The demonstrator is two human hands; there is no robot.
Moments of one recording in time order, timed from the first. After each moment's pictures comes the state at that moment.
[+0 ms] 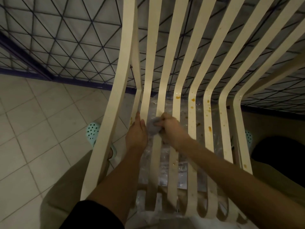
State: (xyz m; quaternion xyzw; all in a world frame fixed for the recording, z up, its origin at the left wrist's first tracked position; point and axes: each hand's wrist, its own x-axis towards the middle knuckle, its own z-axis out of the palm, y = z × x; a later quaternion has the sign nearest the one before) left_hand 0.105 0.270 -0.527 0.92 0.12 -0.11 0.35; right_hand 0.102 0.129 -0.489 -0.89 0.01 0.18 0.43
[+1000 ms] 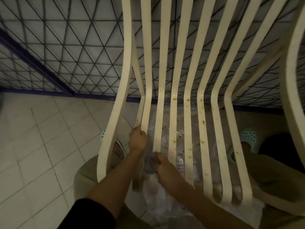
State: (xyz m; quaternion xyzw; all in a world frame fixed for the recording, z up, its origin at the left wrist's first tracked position) left_hand 0.069 0.291 -0.552 0.90 0.15 -0.15 0.37; right_hand -0.054 0.174 -0.523 -0.88 -0.01 0.19 0.43
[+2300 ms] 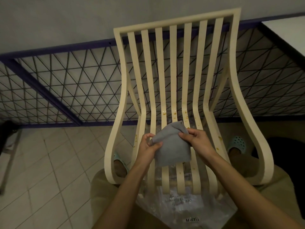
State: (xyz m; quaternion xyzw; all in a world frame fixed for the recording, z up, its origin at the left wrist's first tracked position) left_hand -0.049 0.244 -0.365 0.69 0.12 -0.18 0.69; right_hand -0.074 0.058 -0.353 -0.68 0.16 0.05 0.71
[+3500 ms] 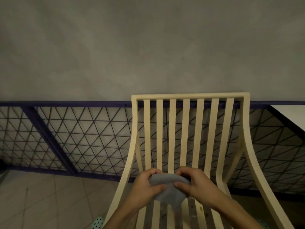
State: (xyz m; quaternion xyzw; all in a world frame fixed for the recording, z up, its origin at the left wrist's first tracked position) left_hand 0.046 0.251 -0.284 0.83 -0.13 -0.14 0.53; right_hand 0.013 0.047 -0.266 -0.89 -0.09 0.08 0.45
